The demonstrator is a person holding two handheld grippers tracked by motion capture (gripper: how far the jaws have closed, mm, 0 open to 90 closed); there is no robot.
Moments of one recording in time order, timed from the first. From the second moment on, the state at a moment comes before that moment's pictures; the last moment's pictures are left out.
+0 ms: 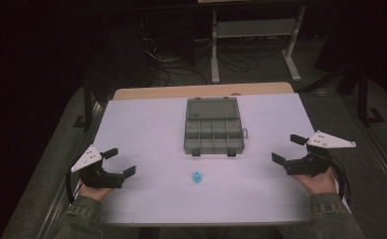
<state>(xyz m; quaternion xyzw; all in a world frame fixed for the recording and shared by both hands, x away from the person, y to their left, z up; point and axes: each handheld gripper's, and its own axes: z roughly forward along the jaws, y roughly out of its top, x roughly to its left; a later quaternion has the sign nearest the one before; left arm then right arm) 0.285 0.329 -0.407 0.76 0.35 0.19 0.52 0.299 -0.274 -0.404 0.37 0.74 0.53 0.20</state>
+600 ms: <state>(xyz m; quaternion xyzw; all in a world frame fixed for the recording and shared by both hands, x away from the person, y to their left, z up) 0.295 0.314 -0.389 0.77 0.32 0.18 0.51 0.298 -0.273 -0.405 0.37 0.74 0.53 0.19</state>
